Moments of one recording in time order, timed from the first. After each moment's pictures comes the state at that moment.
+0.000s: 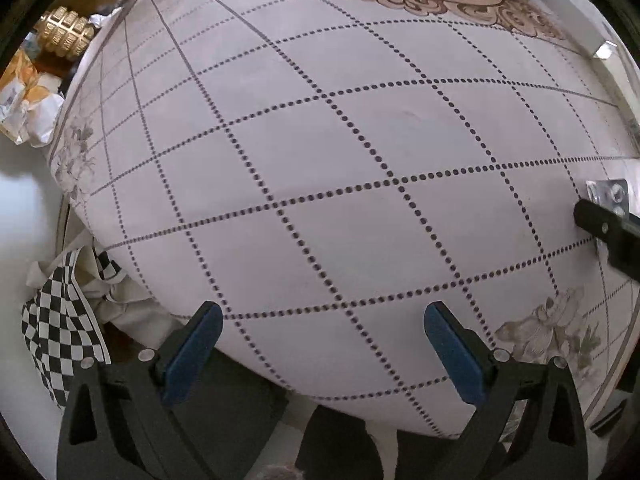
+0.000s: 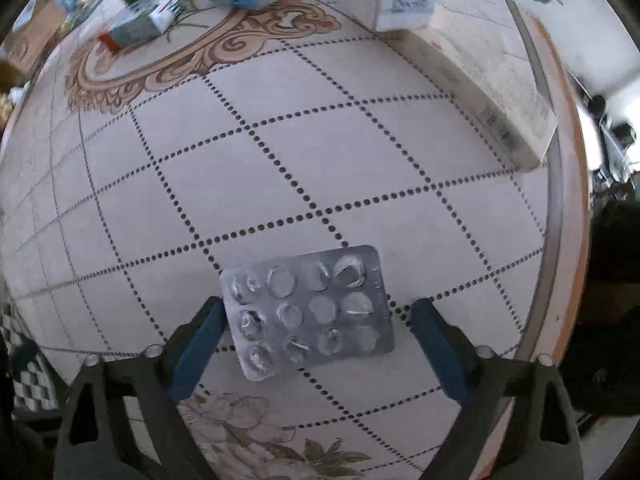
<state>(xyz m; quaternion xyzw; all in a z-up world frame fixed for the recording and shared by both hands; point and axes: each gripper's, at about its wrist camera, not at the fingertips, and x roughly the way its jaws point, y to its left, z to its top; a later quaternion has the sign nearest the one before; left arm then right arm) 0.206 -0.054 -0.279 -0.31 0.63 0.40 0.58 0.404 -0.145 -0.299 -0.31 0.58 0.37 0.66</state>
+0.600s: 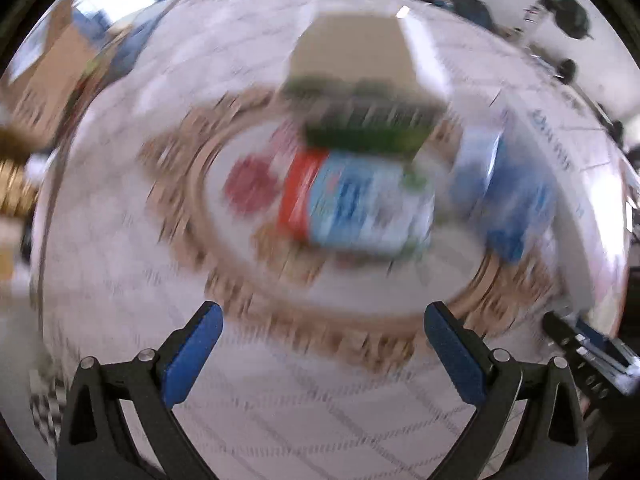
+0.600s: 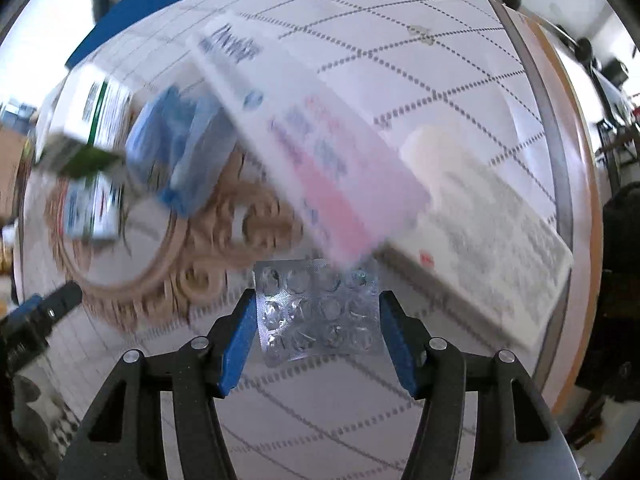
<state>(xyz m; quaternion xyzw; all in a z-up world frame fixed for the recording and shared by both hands) 0.344 0.139 -0.230 -0.30 0.58 0.35 0.67 0.549 -0.053 -0.272 -0.18 0.65 0.31 0.67</state>
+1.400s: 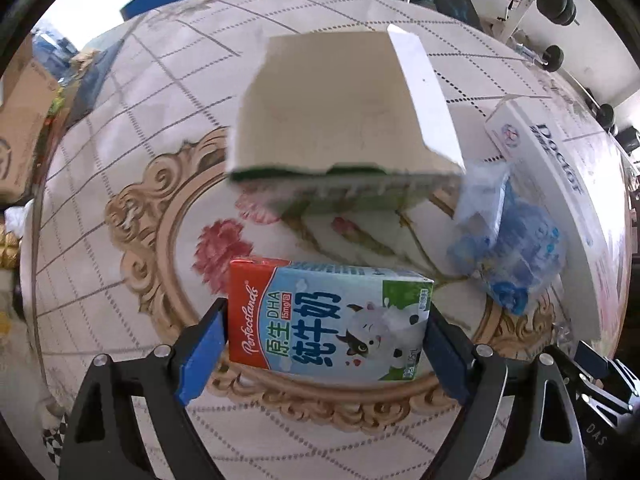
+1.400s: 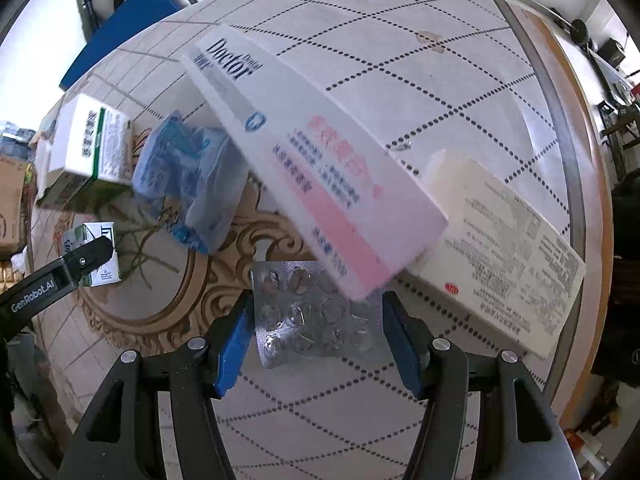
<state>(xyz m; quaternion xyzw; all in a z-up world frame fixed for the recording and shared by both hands) 0.332 0.155 -0.242 -0.28 0.59 0.34 0.68 0.545 -0.043 -0.263 -0.16 0.65 0.31 0.67</state>
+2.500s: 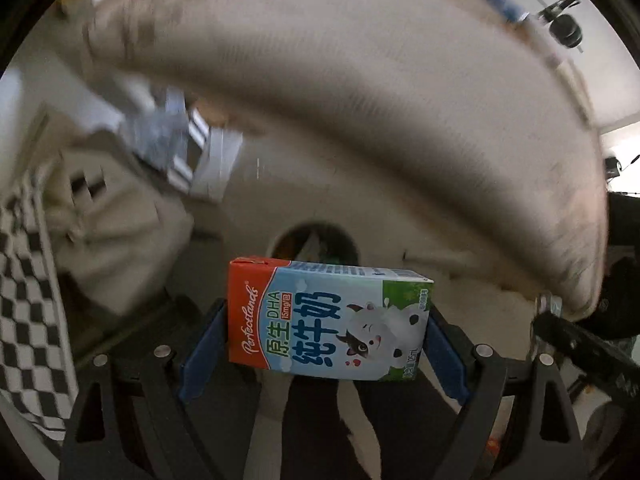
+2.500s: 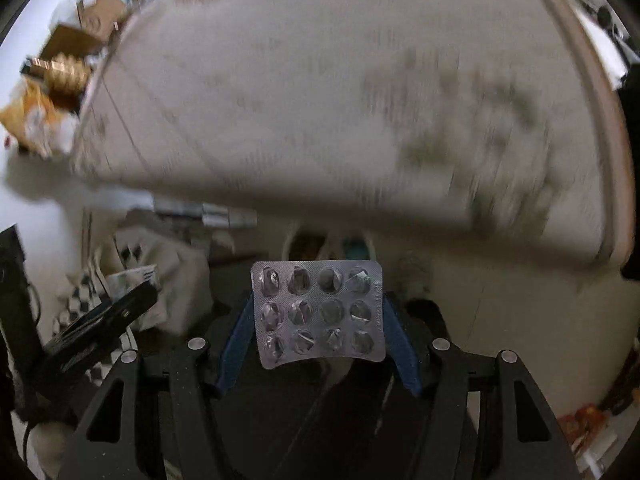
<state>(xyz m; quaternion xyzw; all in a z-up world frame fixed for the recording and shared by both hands) -0.023 -0.099 -0.284 -0.42 0.56 0.32 0.64 0.167 -0.268 -0.293 -0.18 0.69 0.37 0.60</state>
